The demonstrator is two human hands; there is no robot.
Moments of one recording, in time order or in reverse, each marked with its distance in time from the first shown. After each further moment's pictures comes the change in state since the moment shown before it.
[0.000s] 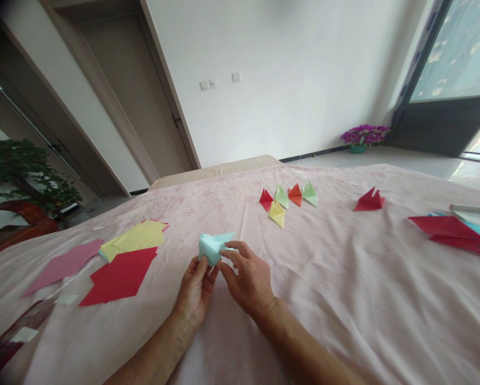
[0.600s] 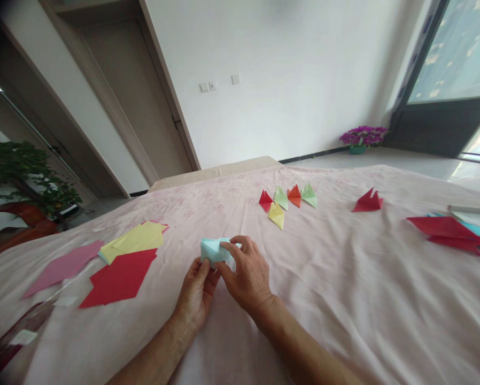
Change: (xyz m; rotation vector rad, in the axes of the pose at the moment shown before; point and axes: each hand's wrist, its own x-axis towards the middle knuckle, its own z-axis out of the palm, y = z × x) left_hand 0.000 -0.003 -0.003 -0.004 -0.105 -0.042; right_hand 0.010 -0.005 0.000 -0.157 0.069 0.020
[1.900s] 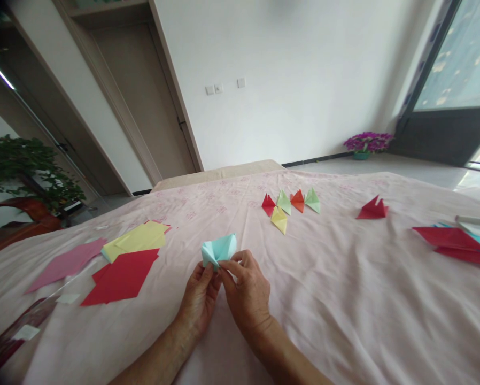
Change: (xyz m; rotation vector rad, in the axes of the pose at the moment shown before) left_hand -0.003 -0.003 0.004 -0.045 0.013 -0.001; right_hand -0.018 -0.012 0.008 0.126 0.010 0.162
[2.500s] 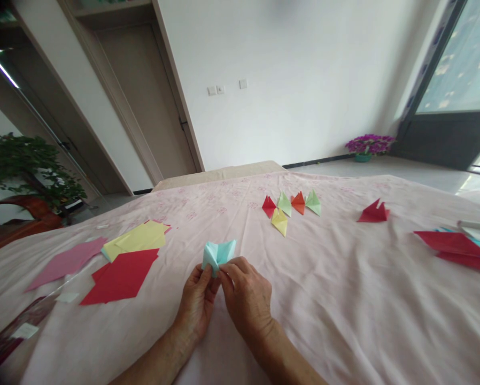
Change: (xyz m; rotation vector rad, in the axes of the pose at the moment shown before) left_hand -0.002 0.001 -0.001 0.056 0.038 0.028; right_hand 0.000 -0.003 -0.008 -0.129 -0.035 -0.138
